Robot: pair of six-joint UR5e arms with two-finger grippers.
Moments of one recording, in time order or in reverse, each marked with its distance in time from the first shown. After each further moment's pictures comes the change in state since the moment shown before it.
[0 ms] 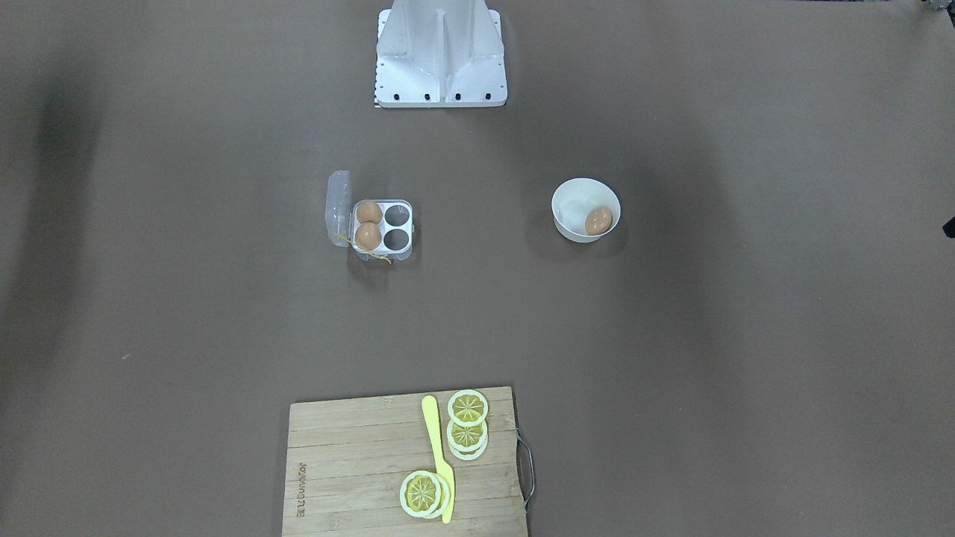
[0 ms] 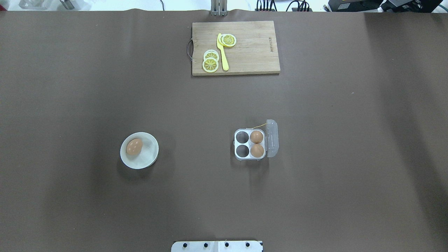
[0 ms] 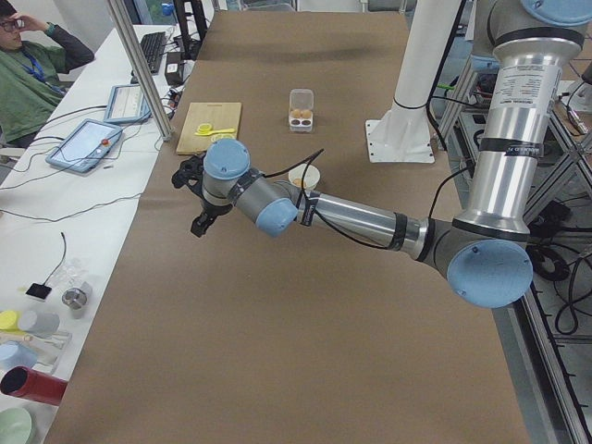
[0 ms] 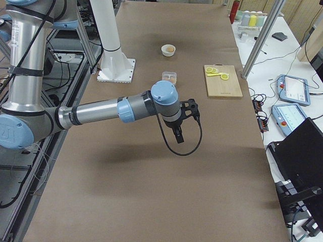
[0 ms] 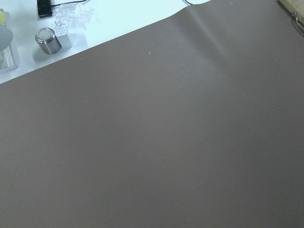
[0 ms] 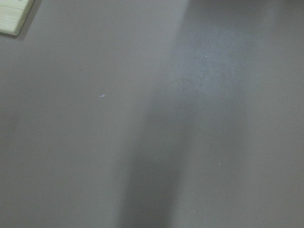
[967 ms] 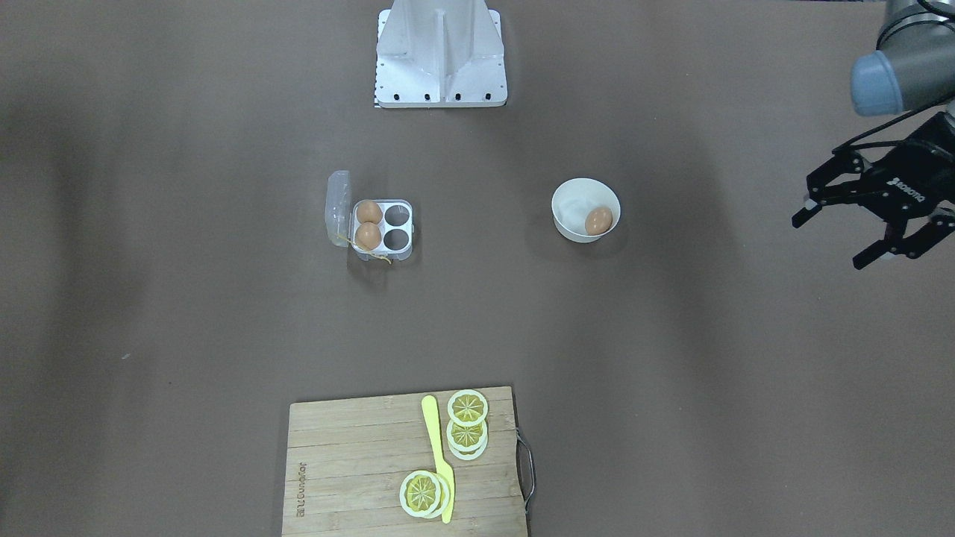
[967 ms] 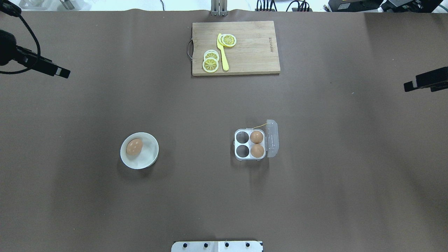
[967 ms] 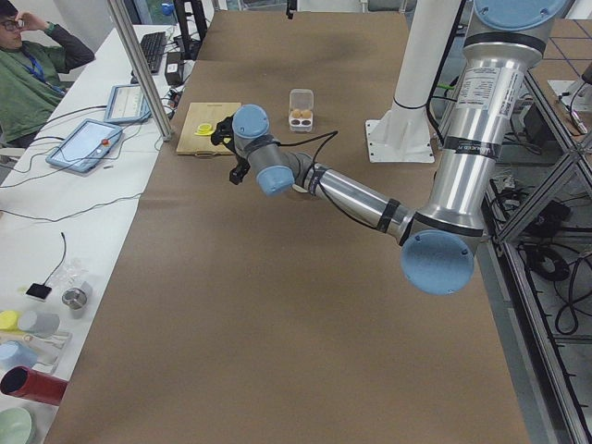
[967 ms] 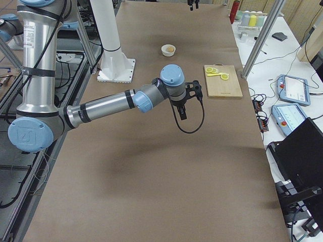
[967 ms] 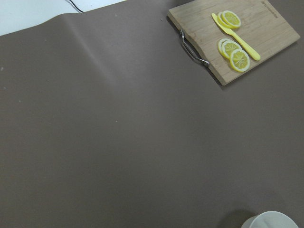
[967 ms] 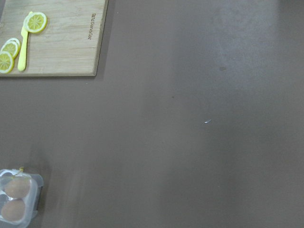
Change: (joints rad) left arm 0.324 -0.055 -0.135 -0.087 0.022 -0.397; right arm -0.369 0.118 0.117 0.189 -0.119 0.783
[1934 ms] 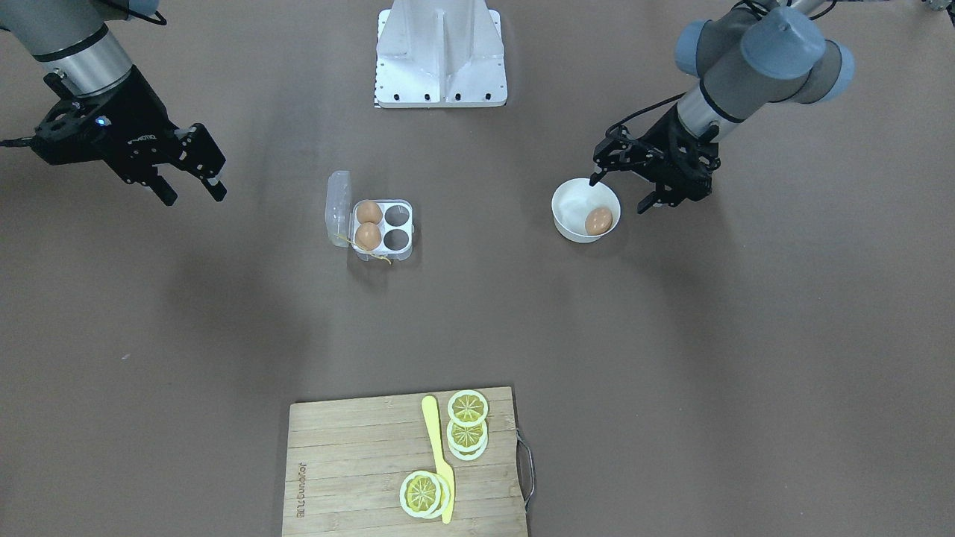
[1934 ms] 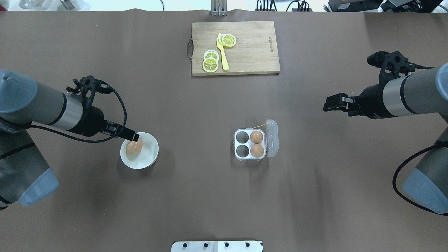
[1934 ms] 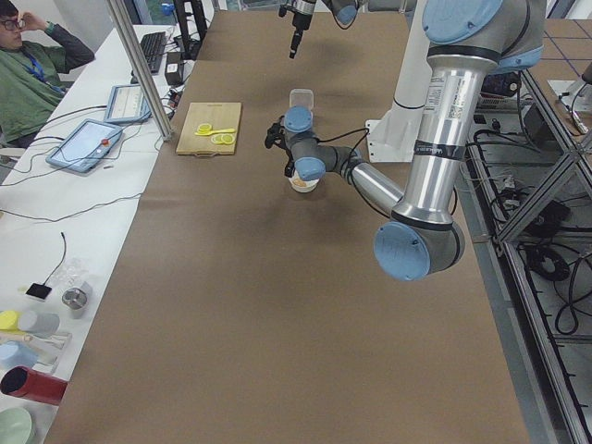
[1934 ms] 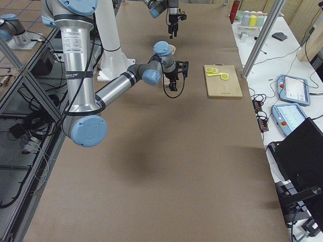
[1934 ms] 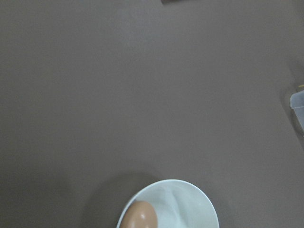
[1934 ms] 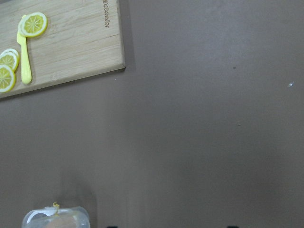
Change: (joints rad) left arm 0.456 0.006 -0.062 -0.001 0.326 -0.411; right arm -0.406 0.121 0.033 0.005 -0.404 0.472
